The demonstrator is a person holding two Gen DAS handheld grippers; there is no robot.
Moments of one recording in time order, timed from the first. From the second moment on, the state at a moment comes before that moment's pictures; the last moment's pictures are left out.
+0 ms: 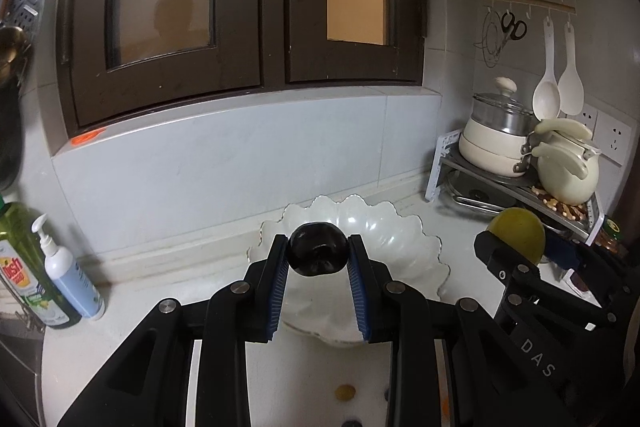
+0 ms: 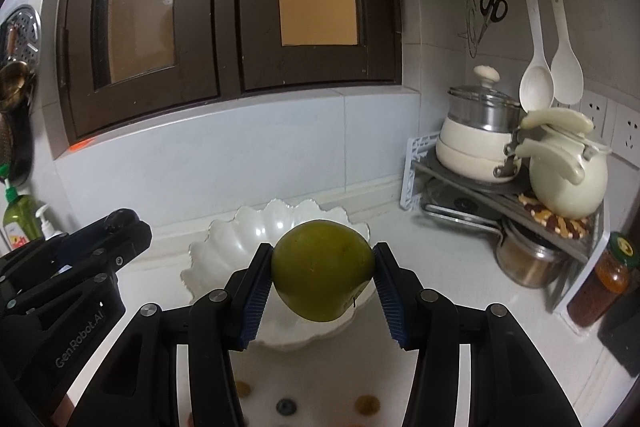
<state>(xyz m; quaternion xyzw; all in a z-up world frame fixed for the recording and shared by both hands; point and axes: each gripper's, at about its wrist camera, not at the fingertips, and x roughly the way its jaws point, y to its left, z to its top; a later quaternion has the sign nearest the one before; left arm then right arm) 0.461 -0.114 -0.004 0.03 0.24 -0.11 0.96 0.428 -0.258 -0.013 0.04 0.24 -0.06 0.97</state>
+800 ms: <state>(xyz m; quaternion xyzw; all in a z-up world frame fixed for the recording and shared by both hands) 0.586 -0.146 -0.048 0.07 0.34 -0.09 0.93 0.553 -0.271 -0.046 -0.01 0.33 -0.06 0.94</state>
